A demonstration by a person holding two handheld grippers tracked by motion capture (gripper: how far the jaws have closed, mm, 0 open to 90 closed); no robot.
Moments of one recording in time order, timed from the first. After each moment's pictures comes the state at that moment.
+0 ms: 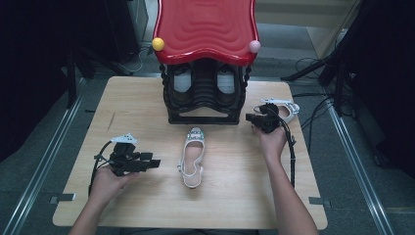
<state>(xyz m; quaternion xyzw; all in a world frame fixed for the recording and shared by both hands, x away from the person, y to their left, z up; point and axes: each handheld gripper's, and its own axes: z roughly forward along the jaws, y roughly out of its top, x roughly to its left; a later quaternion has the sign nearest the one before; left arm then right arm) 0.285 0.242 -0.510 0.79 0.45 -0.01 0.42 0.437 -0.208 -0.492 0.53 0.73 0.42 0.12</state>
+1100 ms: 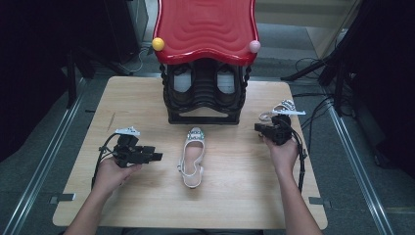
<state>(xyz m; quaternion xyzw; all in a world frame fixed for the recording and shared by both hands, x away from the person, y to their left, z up) 0.312 0.242 -0.513 0.79 0.45 -0.02 0.41 0.398 -0.240 -0.492 0.53 0.73 0.42 0.10</state>
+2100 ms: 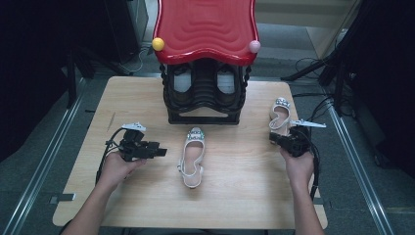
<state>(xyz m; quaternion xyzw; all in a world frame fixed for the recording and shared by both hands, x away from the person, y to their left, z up) 0.331 0.230 -0.514 0.80 0.44 -0.01 0.41 0.361 -0.285 -0.492 0.56 0.71 0.42 0.11</state>
